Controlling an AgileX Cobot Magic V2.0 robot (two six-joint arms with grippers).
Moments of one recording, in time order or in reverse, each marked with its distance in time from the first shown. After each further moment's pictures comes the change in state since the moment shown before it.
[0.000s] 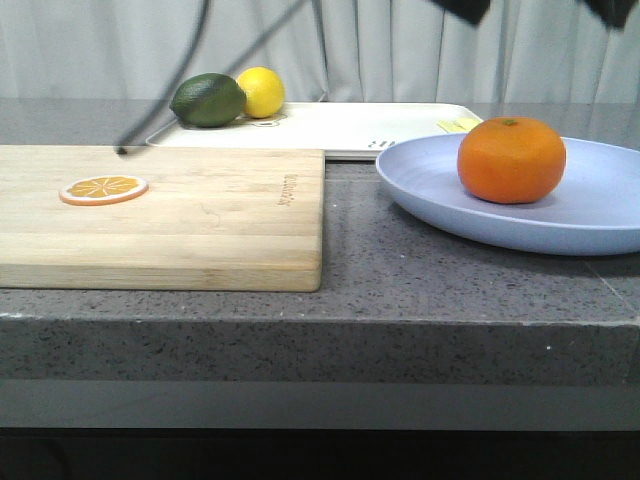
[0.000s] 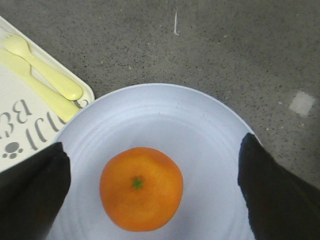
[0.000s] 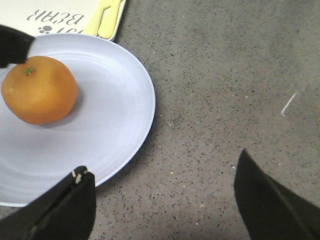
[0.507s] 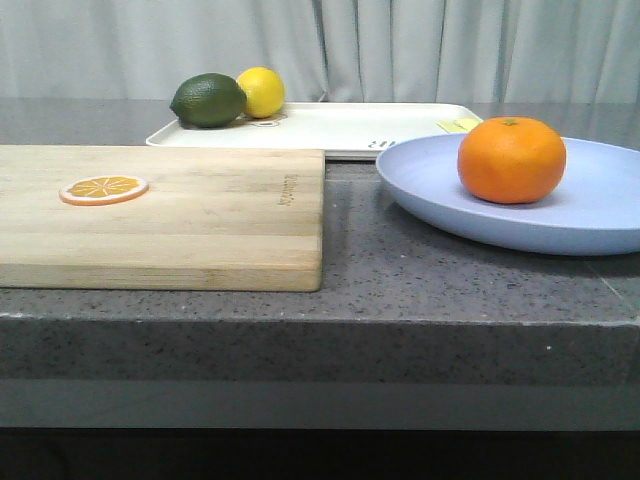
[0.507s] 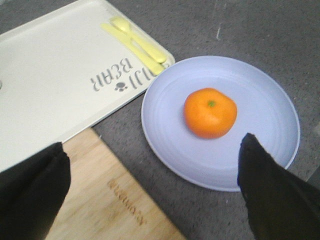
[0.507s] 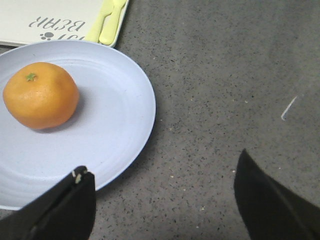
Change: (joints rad) left arm 0.163 -0.491 0.397 -0.002 0.074 -0.011; right arm 0.000 0.000 0.000 0.000 -0.001 0.000
